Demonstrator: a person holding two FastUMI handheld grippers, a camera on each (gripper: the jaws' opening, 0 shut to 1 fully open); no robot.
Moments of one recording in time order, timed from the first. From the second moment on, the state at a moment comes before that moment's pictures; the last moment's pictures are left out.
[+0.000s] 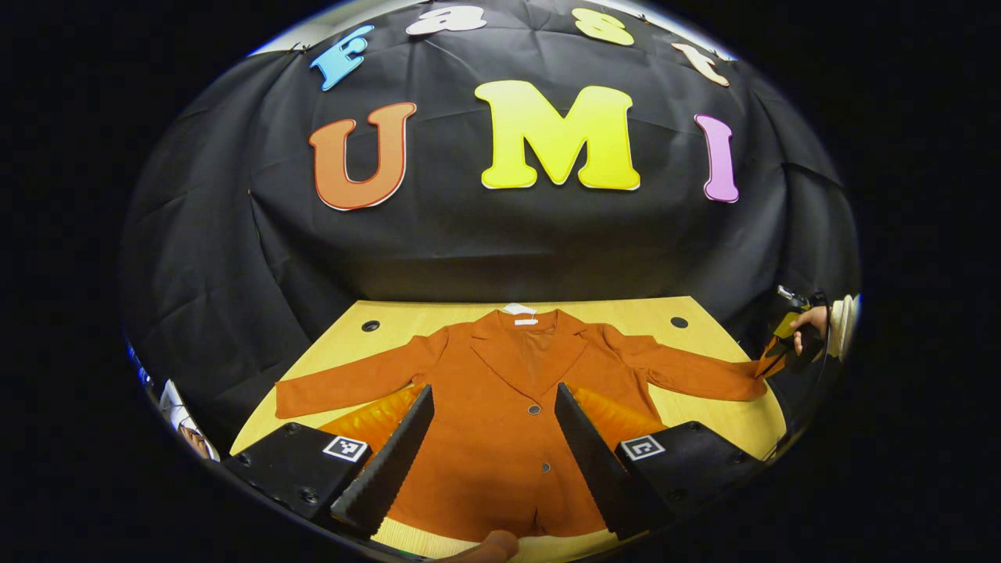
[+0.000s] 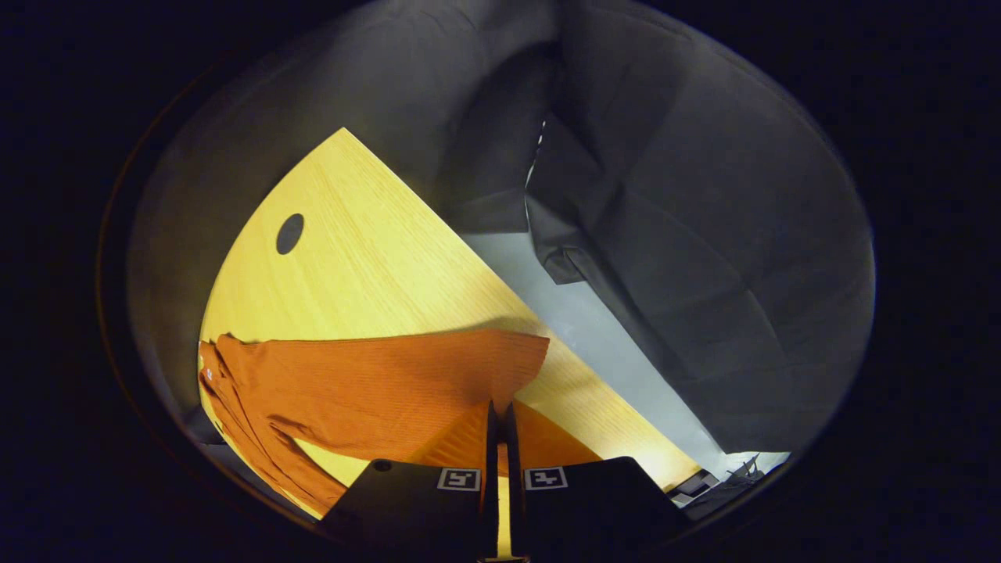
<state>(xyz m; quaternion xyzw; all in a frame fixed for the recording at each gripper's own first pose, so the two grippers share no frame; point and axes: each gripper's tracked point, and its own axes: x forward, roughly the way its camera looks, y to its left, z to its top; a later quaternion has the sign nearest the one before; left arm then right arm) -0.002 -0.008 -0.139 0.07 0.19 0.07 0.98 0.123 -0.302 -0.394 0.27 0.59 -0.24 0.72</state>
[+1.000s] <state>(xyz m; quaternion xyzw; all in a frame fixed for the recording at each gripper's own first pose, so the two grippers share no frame) -0.011 0.046 -0.103 0.06 0.13 0.04 0.99 0.214 -0.104 -0.273 0.19 0.57 -0.13 0.79</state>
